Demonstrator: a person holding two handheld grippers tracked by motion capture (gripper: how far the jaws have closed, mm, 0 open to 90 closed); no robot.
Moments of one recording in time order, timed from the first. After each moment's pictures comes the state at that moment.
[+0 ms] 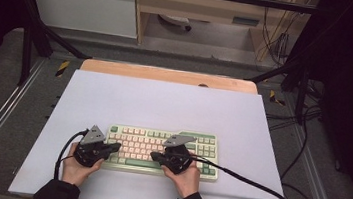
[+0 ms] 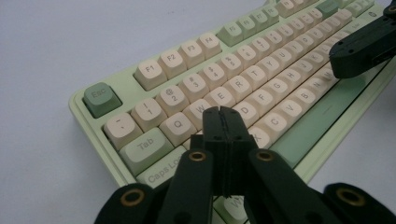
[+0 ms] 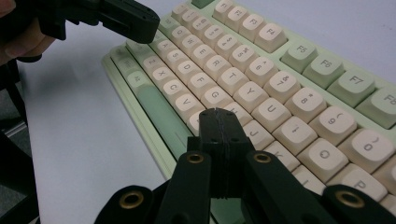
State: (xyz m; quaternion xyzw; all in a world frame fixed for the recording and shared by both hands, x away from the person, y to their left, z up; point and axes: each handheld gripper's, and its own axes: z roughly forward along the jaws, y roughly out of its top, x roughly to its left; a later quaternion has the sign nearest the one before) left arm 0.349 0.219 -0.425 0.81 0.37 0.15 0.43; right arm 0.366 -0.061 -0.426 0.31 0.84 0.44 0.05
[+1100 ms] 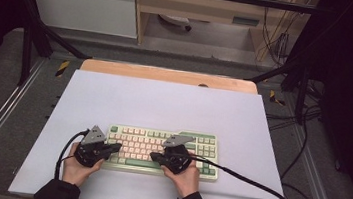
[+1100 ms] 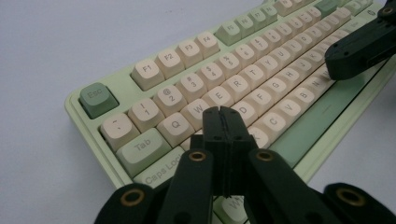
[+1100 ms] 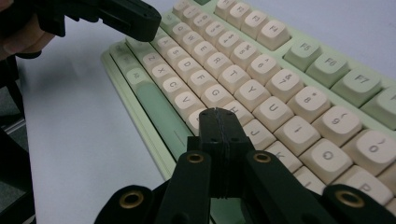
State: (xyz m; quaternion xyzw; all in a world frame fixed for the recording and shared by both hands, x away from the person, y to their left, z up) left arm 0.349 0.218 -0.425 0.81 0.37 0.15 0.42; right arm 0.366 -0.062 -0.426 0.30 0.85 0.44 0.05
